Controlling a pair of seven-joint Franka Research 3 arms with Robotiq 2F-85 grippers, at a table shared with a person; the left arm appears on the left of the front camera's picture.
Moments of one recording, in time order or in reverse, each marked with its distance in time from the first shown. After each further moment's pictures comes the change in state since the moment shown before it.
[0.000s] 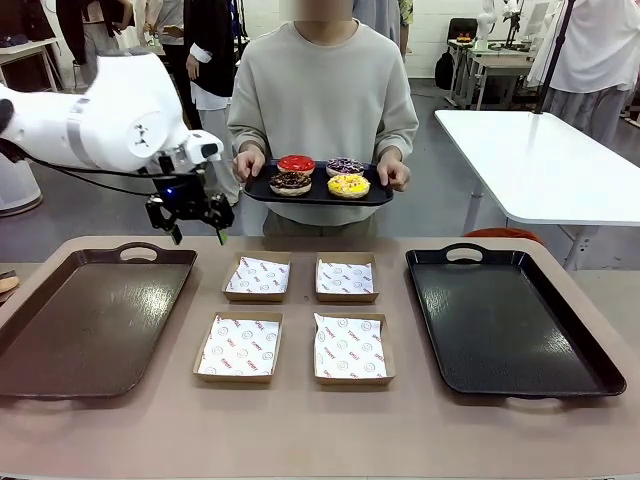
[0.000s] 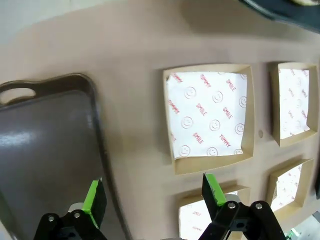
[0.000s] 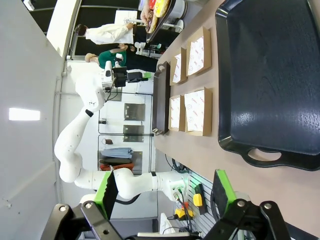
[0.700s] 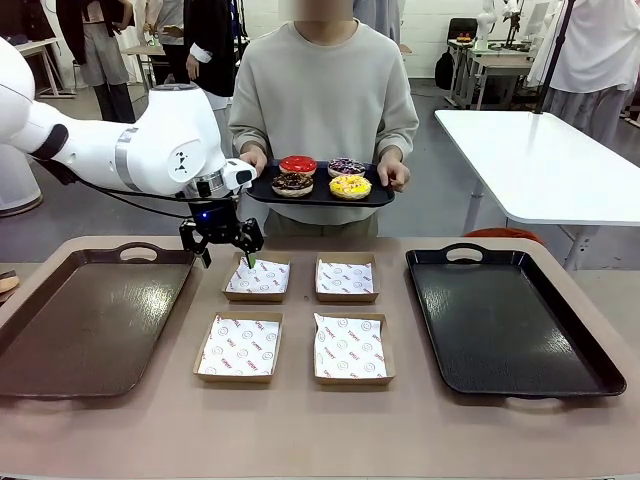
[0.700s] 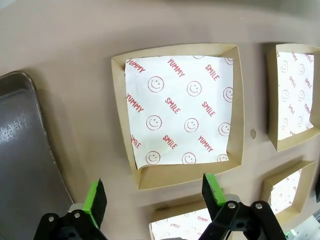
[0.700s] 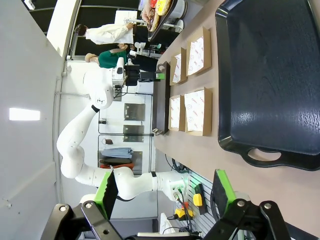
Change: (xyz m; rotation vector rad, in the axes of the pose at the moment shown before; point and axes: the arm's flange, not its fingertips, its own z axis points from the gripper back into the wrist) left arm -0.001 -0.044 -0.047 -0.014 0.073 -0.016; right arm 0.000 0.000 0.000 0.000 0.000 0.000
